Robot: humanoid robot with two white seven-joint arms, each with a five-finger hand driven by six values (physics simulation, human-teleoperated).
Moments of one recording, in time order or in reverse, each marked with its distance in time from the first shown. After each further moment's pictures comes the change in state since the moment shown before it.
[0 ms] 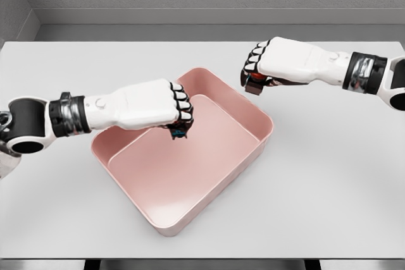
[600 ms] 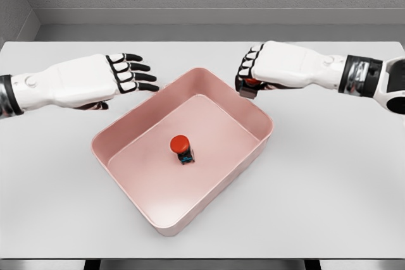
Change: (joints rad) left arm -0.061 0.331 0.003 0.002 0.089 0.001 0.066; right arm 0.000 -0.002 0.021 -0.041 0.000 0.000 0.000
